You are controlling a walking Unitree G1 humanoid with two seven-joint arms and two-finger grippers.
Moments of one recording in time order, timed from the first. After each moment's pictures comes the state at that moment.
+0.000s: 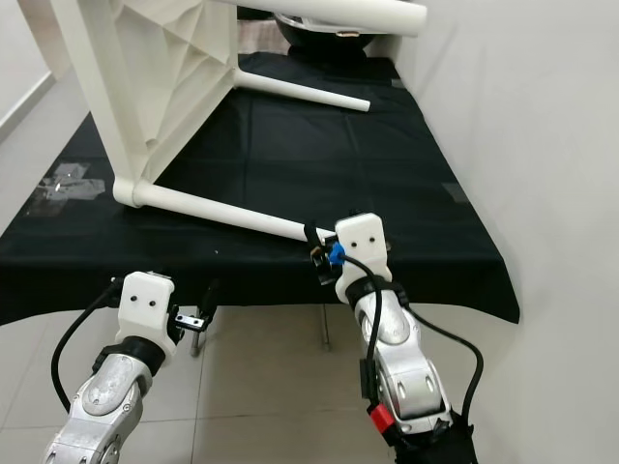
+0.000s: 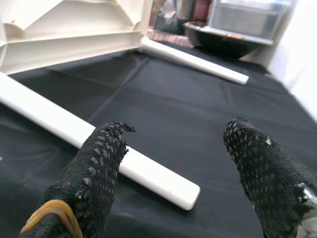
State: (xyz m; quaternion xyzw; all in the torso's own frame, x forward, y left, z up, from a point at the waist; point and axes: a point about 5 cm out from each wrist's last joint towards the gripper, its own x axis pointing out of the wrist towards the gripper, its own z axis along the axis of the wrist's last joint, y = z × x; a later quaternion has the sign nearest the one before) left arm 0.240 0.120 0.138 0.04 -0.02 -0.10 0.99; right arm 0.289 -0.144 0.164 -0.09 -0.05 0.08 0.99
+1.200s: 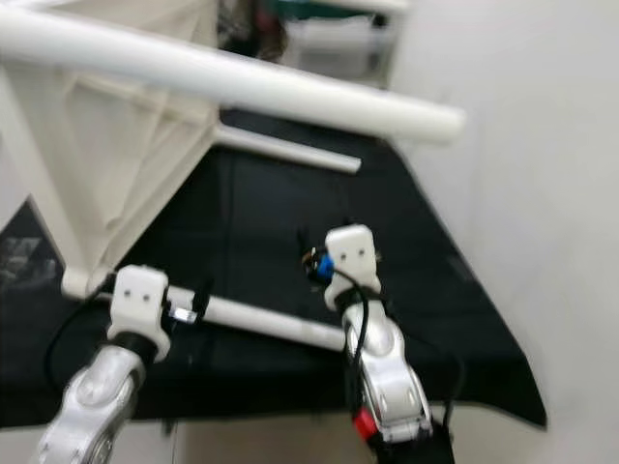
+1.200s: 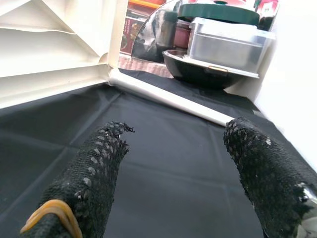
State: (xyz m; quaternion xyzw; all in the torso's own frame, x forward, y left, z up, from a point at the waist) left arm 0.244 0.122 0.141 0.04 -0.03 -0.09 0.99; right arm 0.292 -0.137 0.166 -0.10 -0.08 0.07 0.99
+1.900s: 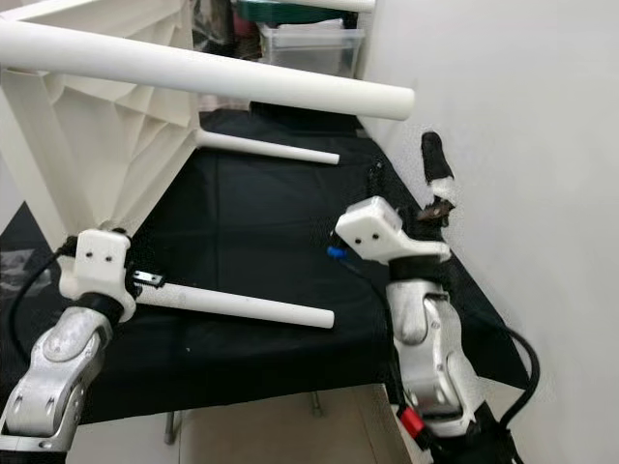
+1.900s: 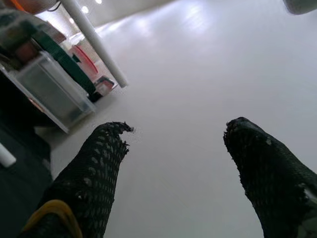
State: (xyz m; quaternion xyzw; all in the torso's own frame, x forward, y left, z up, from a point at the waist) left arm 0.292 0.179 0.174 0.10 -0.07 -0.04 0.99; right arm 0.273 -0.169 0.229 -0.47 -0.26 -0.15 0.83
